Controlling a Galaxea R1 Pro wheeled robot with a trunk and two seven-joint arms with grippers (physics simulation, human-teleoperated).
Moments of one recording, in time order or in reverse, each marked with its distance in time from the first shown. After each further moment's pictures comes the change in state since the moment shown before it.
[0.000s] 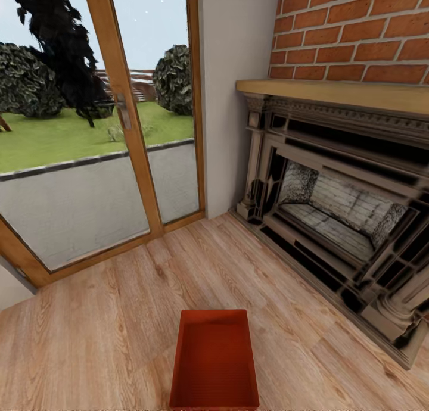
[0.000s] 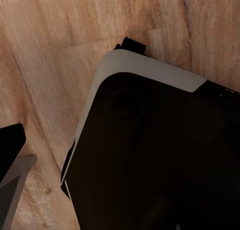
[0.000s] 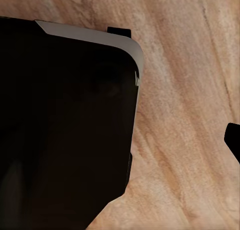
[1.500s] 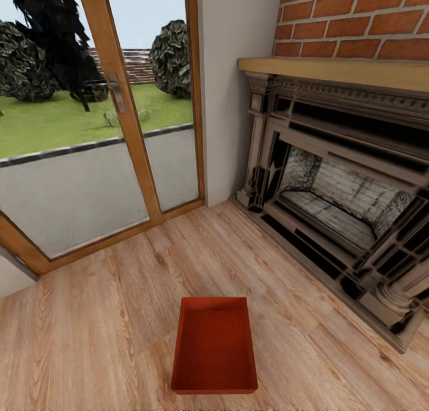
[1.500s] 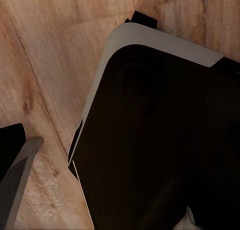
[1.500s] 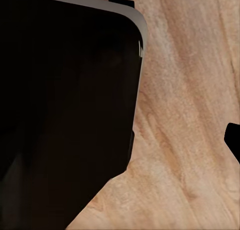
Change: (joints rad) left arm 0.000 0.000 0.000 0.000 0.000 0.000 0.000; right arm 0.000 -0.001 0.000 0.000 0.000 -0.001 0.000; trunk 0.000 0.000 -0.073
